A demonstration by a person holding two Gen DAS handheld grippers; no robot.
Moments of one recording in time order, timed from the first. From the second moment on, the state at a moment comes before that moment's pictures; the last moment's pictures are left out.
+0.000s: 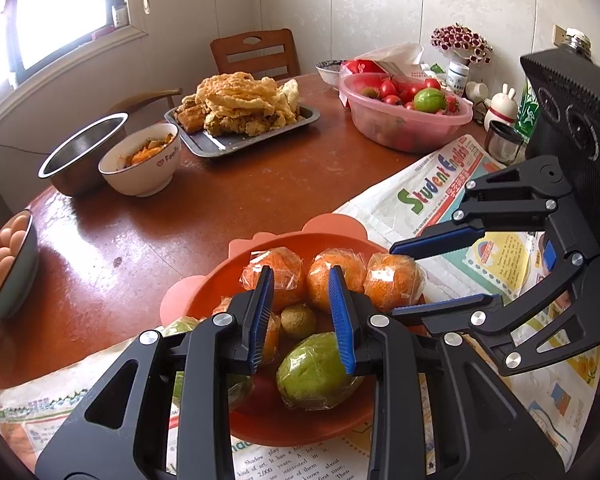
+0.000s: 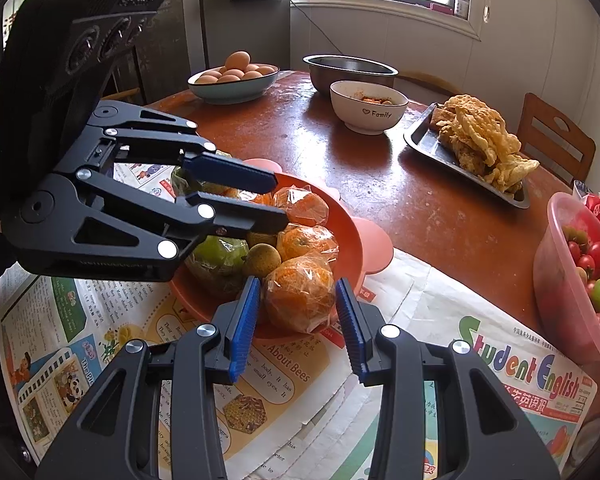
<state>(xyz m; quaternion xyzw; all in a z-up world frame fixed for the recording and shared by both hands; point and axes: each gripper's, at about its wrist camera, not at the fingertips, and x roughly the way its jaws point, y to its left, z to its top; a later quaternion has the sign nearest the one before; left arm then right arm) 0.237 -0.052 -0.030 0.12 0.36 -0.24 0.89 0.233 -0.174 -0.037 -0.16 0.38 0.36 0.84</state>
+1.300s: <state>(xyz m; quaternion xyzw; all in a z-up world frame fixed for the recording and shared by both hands) 0.047 0.040 0.055 -0.01 0.26 -0.01 0.96 0.065 -0.188 0.068 -0.03 0.25 0.25 0.93</state>
